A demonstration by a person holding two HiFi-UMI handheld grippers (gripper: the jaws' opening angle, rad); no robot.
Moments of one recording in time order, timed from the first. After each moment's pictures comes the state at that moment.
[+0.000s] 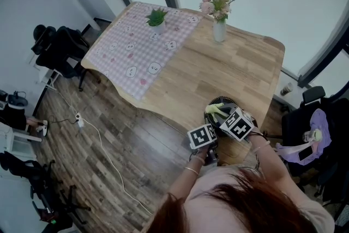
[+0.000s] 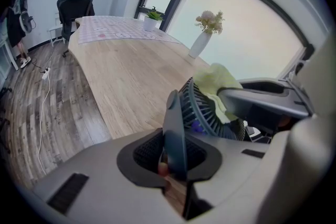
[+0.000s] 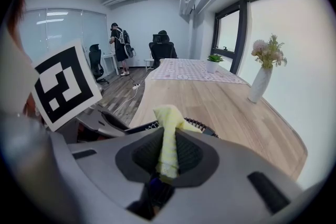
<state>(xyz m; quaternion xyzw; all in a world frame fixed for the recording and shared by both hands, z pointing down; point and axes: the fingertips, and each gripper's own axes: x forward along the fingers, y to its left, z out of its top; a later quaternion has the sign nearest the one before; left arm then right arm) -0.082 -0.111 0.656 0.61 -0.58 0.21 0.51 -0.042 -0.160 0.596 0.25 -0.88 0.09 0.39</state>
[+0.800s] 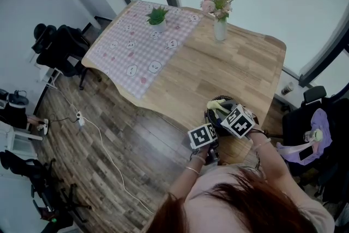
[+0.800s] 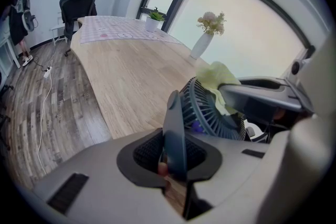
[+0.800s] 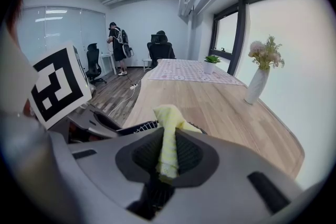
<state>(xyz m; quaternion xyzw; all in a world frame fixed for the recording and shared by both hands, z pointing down) -0.081 -0.111 0.657 0.60 -0.58 0.20 0.51 -0.034 -0.174 0.598 0.26 -0.88 0.09 0.39</state>
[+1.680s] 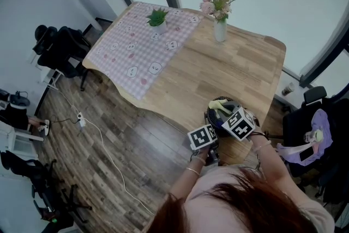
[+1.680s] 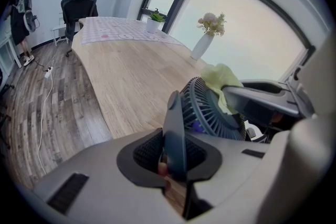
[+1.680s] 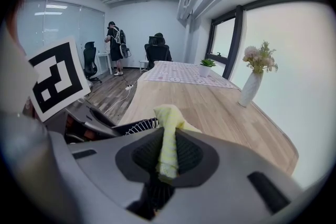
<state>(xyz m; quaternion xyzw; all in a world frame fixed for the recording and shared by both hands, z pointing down) -0.081 -0.110 0.655 0.60 -0.59 0.20 0.51 -0.026 -0.173 0.594 0.28 -0.88 0.07 0.38</state>
